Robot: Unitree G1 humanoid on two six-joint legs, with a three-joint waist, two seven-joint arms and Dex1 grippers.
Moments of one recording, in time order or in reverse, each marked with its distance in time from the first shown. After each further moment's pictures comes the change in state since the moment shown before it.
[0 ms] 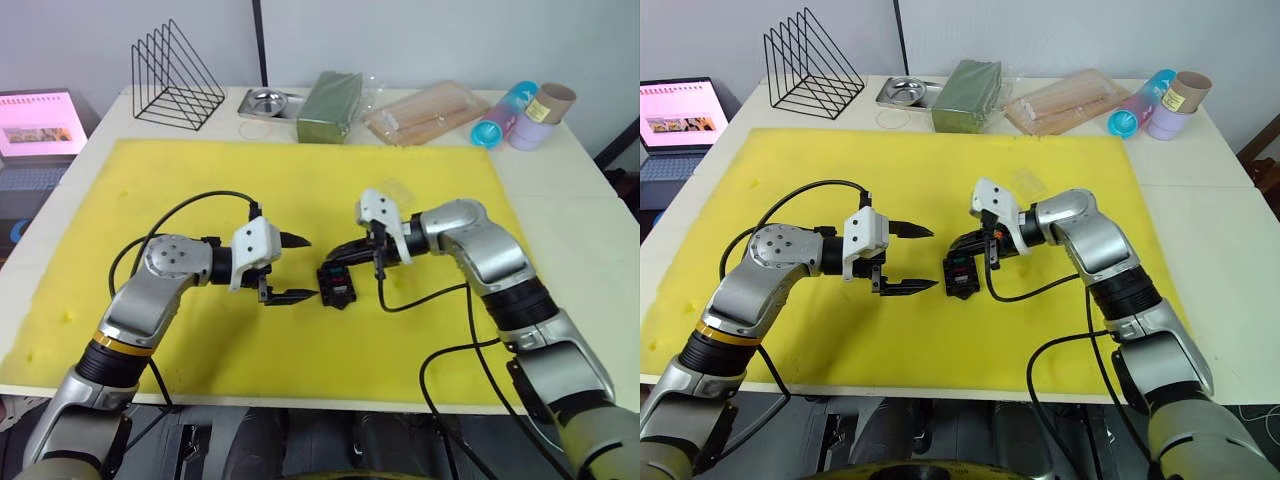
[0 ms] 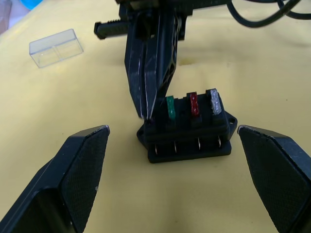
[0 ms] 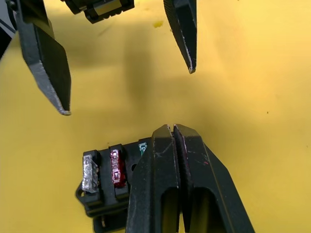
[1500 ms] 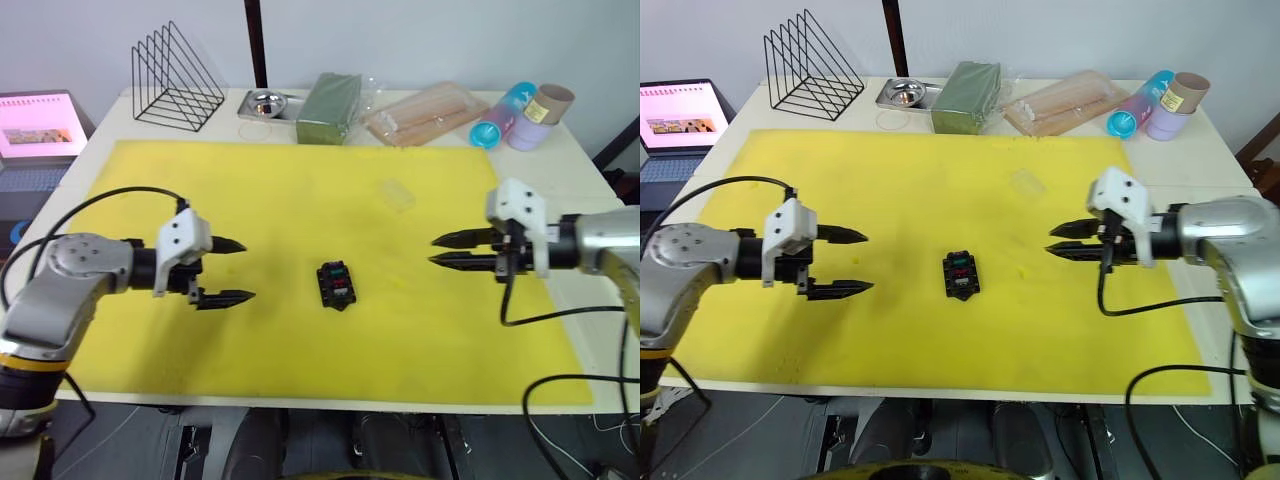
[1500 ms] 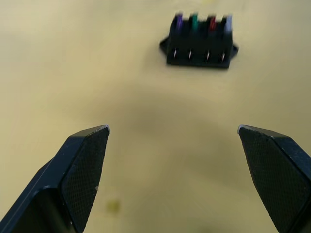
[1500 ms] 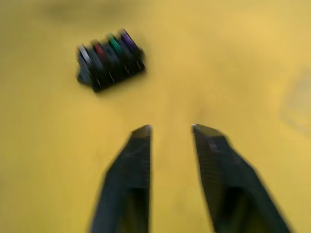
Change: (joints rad) left arm 0.156 0.322 0.235 -0.071 -0.145 0.178 -0.107; right arm 0.427 -0.528 -0.510 -0.451 0.210 0.179 -0.026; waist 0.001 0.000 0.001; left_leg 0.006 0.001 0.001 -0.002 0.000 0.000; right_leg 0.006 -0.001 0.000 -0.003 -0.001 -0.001
